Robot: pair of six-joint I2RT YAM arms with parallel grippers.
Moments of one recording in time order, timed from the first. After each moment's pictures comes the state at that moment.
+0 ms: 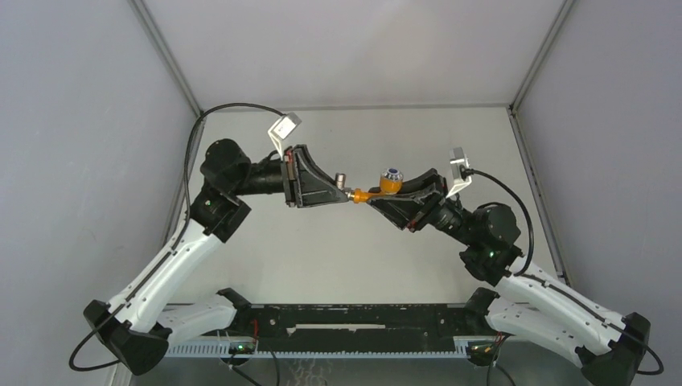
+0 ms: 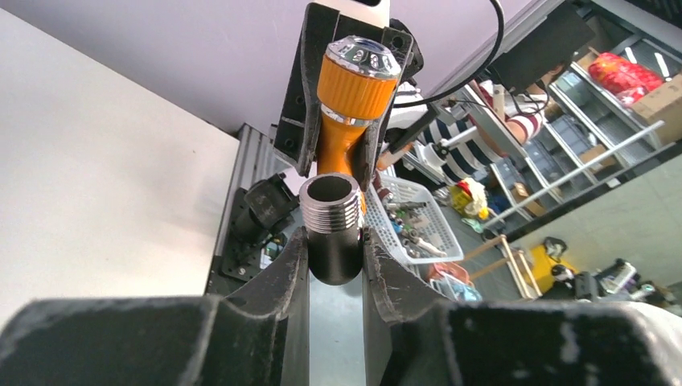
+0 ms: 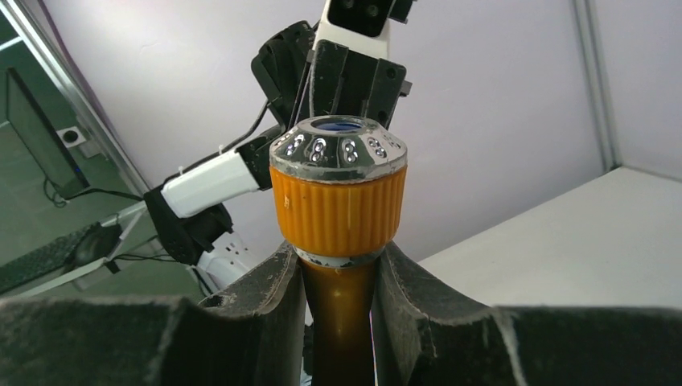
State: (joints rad) left arm -0.60 1.05 1.12 0.10 0.99 -0.88; right arm 0.83 0.76 0.65 0.59 -0.33 0.63
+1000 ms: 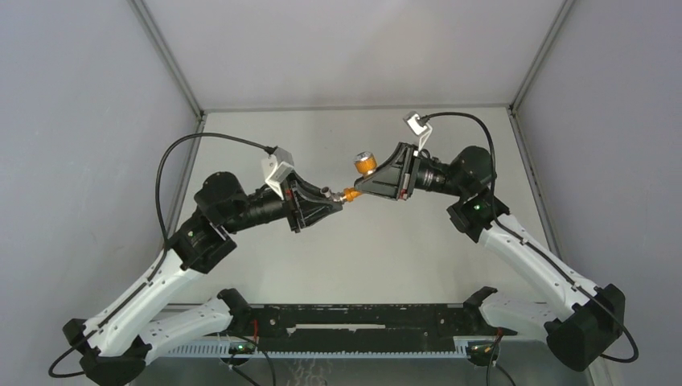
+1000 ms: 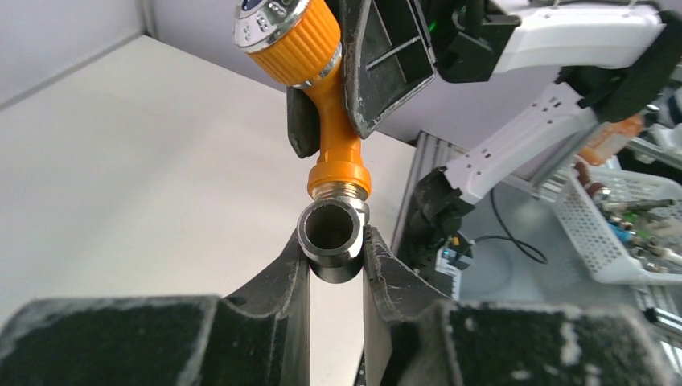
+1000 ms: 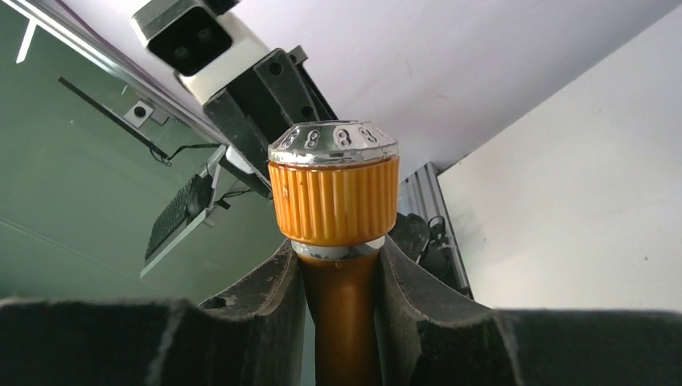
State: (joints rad) left arm -0.77 0.85 1.02 -0.17 0.51 -0.28; right arm 0.59 1.06 0.94 0.39 -0.85 1.01
